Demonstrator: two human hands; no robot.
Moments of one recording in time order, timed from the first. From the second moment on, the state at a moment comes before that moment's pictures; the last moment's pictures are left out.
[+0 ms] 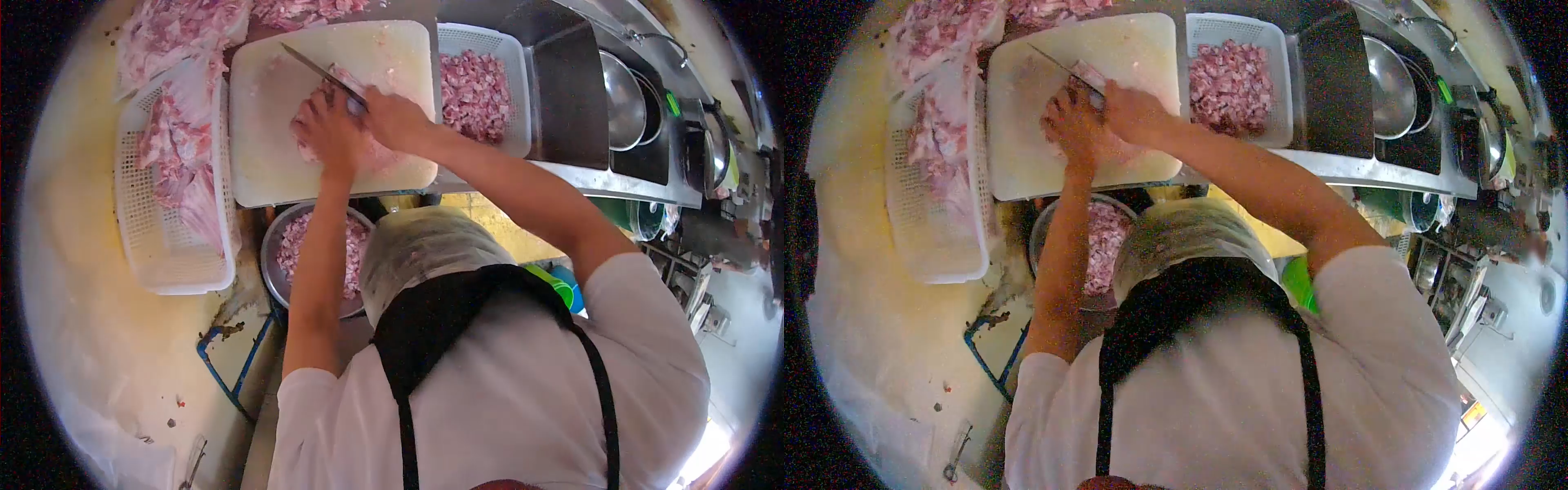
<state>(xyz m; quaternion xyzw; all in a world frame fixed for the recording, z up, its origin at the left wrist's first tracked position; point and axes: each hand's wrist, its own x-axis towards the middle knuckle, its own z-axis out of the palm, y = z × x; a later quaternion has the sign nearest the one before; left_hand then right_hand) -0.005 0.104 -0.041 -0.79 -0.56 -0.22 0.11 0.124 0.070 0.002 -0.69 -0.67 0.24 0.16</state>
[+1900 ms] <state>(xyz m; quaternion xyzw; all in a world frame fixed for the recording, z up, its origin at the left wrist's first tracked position) -0.050 0.055 -0.039 -0.81 -0.49 -0.33 -0.02 0.185 -0.119 0.098 -0.69 -0.63 0.35 0.07</state>
